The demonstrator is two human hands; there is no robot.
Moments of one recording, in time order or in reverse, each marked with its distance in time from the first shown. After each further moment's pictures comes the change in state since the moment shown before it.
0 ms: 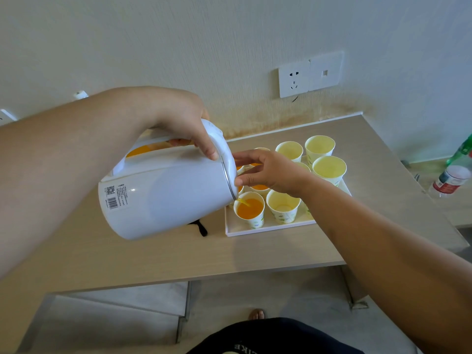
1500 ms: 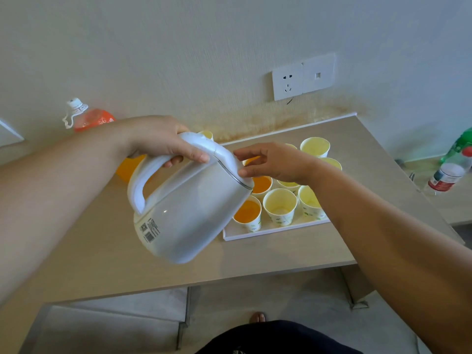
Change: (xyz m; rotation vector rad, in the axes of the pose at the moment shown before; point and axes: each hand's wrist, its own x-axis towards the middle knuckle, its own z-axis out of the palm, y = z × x) left_hand 0.008 -0.032 0.028 -0.381 0.007 0.073; right_hand -0.014 -0.031 -0.027 -0.154 -0.023 0.033
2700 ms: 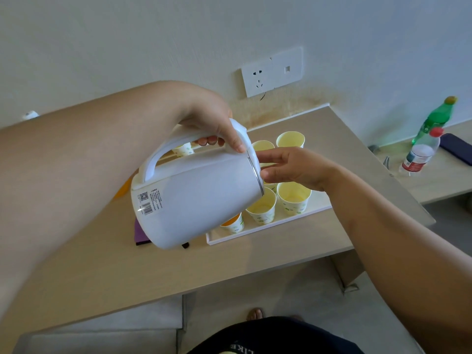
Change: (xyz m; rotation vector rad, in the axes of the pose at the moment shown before) left_hand 0.065 0.107 0.010 0.292 -0.194 0.061; right_hand -0.040 0.064 -0.037 0.306 0.052 0.092
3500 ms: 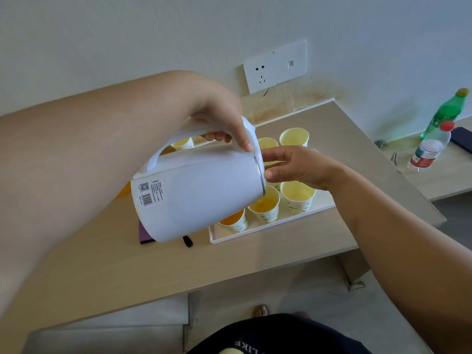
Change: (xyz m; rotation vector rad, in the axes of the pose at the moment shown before) left_hand 0.006 0.016 -0.004 0.119 -0.030 -0.027; right_hand 0.005 0.009 -0.002 0.056 -0.002 0.001
